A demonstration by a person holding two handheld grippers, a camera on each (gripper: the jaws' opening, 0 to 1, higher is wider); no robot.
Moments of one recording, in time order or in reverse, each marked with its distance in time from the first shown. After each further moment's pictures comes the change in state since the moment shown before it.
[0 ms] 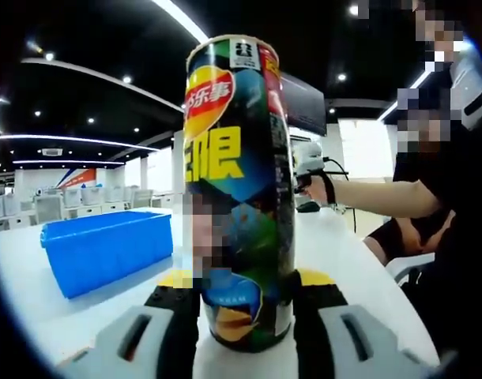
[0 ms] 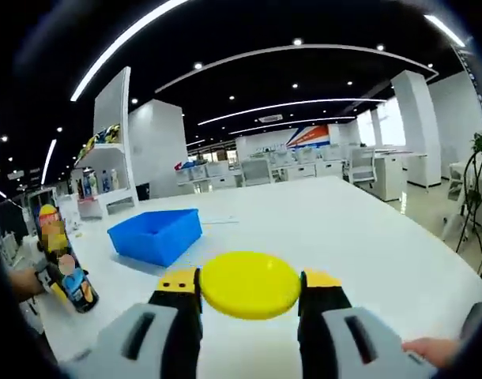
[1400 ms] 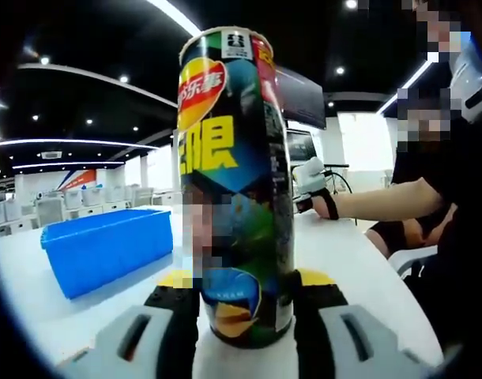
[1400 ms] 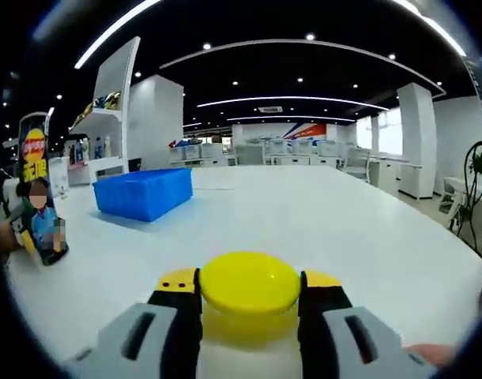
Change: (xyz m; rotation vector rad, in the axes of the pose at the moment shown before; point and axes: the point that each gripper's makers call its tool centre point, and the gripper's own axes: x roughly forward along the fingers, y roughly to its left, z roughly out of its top) left arm 0.001 -0.001 -0.005 0.025 0.028 0.006; right arm -0.005 0.024 -0.064 -0.115 0.053 -0.059
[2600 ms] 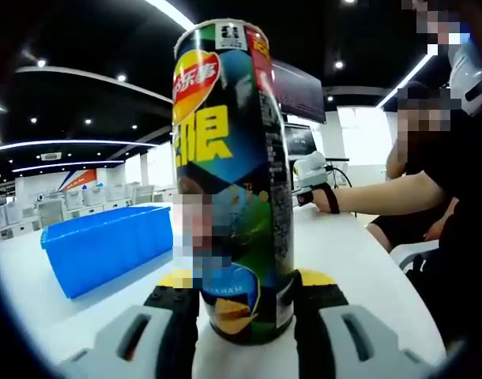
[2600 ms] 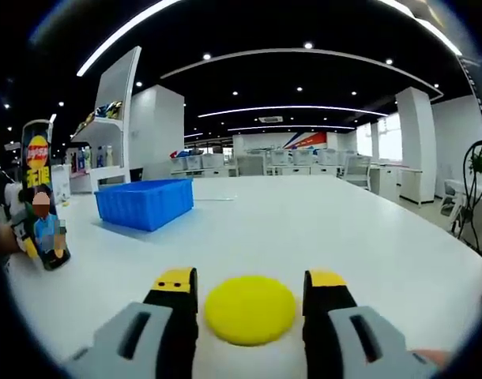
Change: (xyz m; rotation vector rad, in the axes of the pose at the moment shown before) left arm 0.000 0.001 -0.005 0.017 0.027 0.003; right arm 0.012 -0.013 0.010 0.010 -0.062 0.009
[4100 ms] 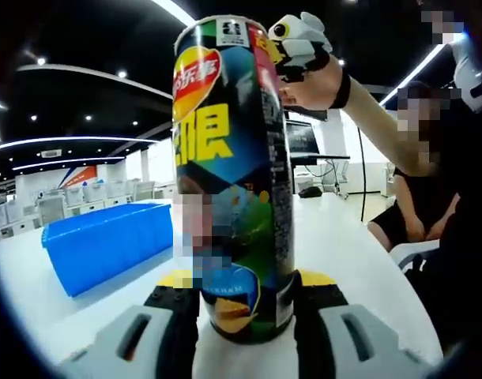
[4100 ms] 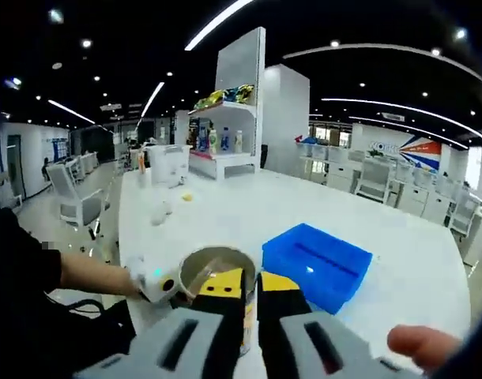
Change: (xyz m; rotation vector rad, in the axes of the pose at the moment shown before) left arm -0.001 -0.001 -0.002 -0.005 0.024 0.003; right arm -0.042 0.286 0.171 -0.257 0.139 0.624
